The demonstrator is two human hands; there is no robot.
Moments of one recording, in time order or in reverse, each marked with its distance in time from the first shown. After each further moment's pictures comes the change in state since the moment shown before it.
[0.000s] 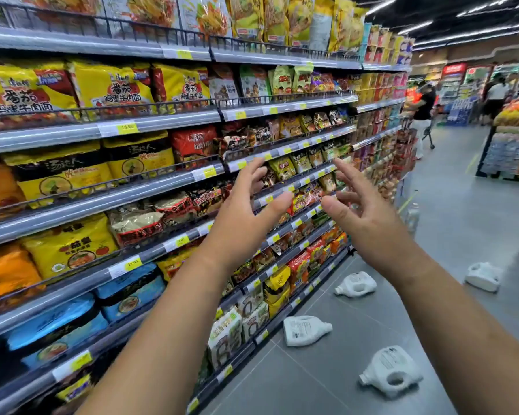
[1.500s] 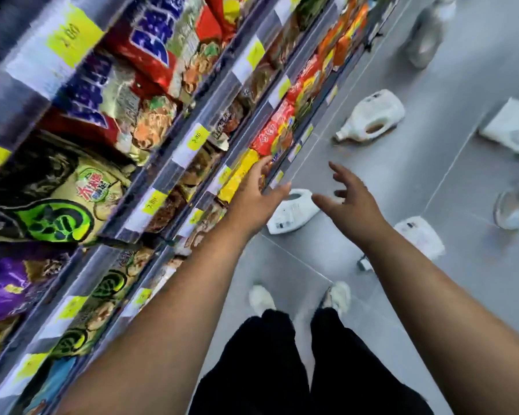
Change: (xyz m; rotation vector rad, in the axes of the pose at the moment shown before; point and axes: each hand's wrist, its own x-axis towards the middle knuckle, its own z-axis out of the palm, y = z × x) left_hand 0.362 -0.659 0.362 0.044 -0.394 -0.862; right_hand 0.252 0.751 0.140 -0.007 -0.126 1.022
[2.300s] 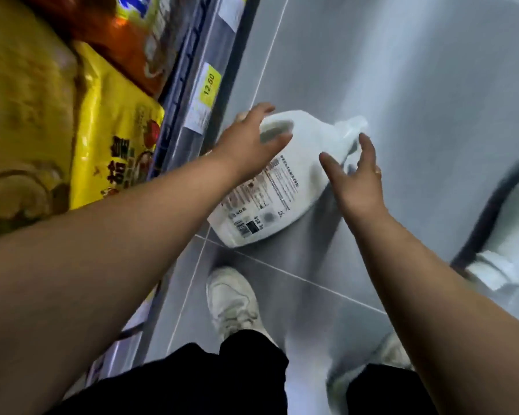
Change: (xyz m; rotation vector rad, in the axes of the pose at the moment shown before) left_hand 0.433 -0.454 0.259 0.632 -0.354 0.058; right_hand 0.336 0.509 0.236 0.199 0.283 0.496
